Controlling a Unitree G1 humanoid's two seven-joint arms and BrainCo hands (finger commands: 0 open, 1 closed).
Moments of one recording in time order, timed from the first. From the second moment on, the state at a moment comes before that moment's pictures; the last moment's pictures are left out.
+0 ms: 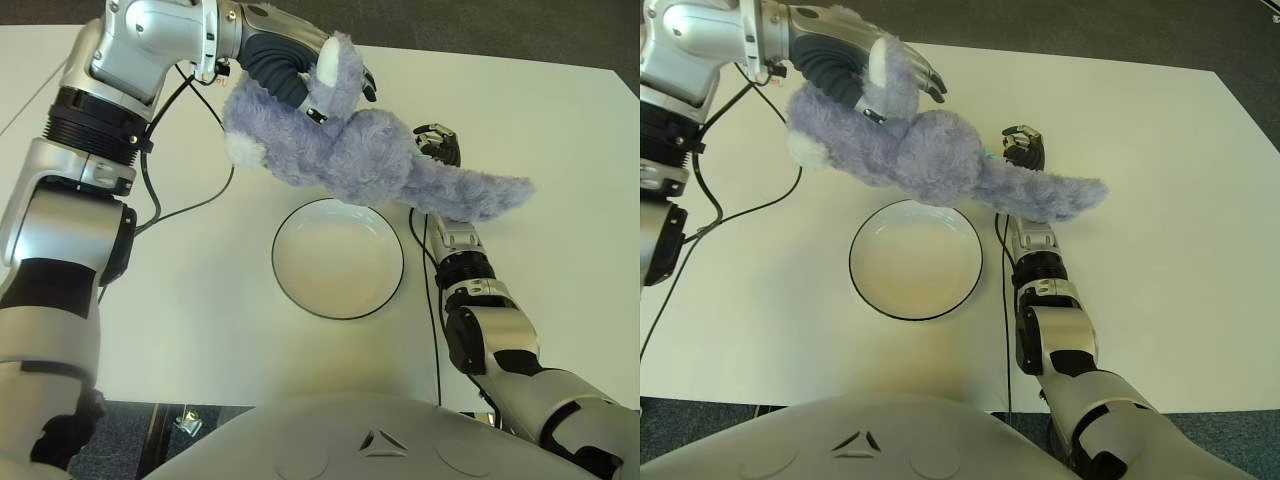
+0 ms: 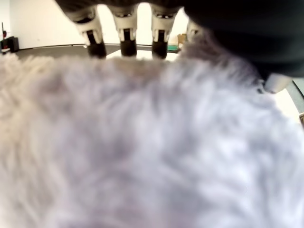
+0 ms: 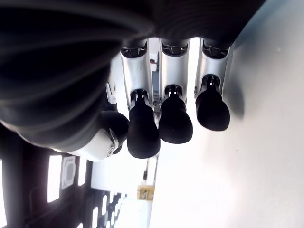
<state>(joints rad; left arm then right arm) -1.12 0.59 -0.31 0.53 0.22 -0.77 -1.00 -0.64 -0.14 -0.14 0.81 -0.05 -0.16 -0.17</state>
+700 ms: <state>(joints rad) -1.15 0.55 -0.31 0.64 0.22 -0.86 -0.93 -0.65 -0.18 -0.14 0.83 -0.05 -0.16 -0.14</state>
